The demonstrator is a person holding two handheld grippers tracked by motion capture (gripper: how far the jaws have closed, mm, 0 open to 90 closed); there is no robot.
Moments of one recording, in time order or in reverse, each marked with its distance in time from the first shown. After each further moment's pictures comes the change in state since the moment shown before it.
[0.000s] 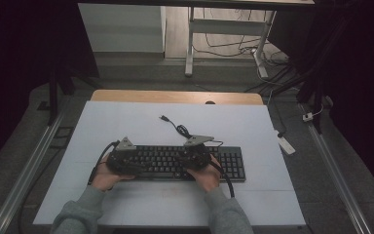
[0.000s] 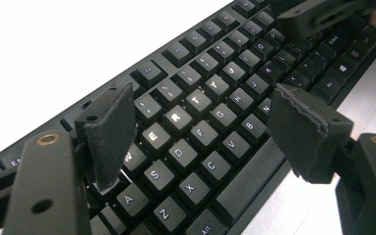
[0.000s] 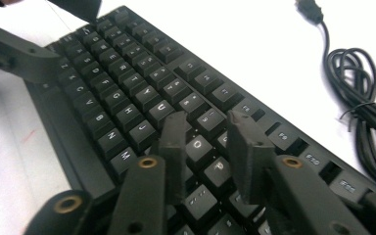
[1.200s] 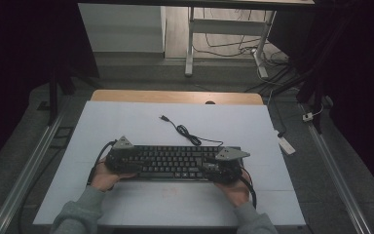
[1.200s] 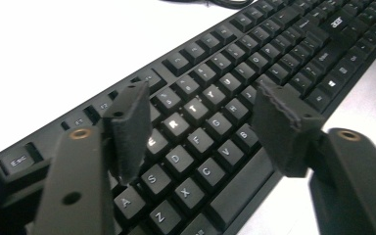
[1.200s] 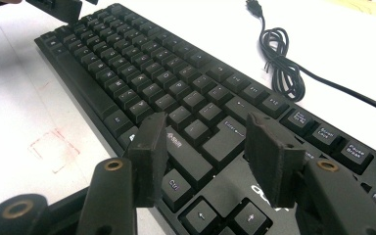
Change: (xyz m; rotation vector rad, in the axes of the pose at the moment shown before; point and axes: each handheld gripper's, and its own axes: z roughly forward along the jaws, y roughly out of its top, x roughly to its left) left arm -0.001 0.001 -0.003 -0.043 -0.017 -0.043; right arm -0.016 -0.049 -0.078 -0.083 -0.053 -0.009
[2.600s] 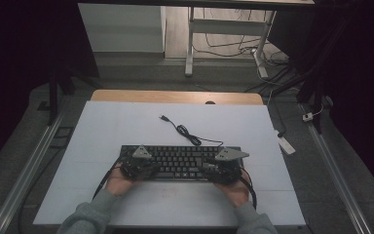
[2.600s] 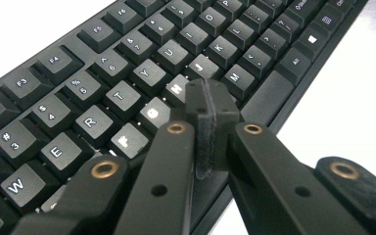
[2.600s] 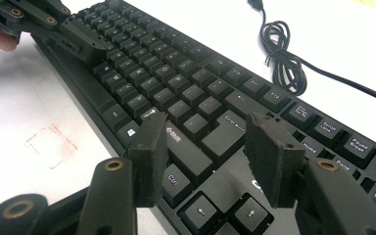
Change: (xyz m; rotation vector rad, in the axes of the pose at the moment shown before) left arm -0.027 -0.004 0.036 0.132 -0.064 0.097; right arm 0.000 -0.003 0.002 0.015 -0.003 0.001
